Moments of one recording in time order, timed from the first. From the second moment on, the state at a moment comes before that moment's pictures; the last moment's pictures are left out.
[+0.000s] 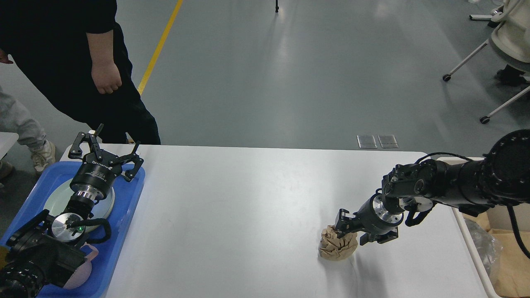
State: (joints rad) left arm -0.61 0.23 -1.06 -0.27 -0.13 -0.76 -0.14; right arm 1.37 -0.15 -1.06 0.98 0.00 0.44 -0.04
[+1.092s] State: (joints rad) left arm -0.61 0.23 -1.06 -0.27 -0.13 -0.76 -0.14; right arm 1.65 -0.65 -1.15 0.89 -0.02 0.45 -0.04
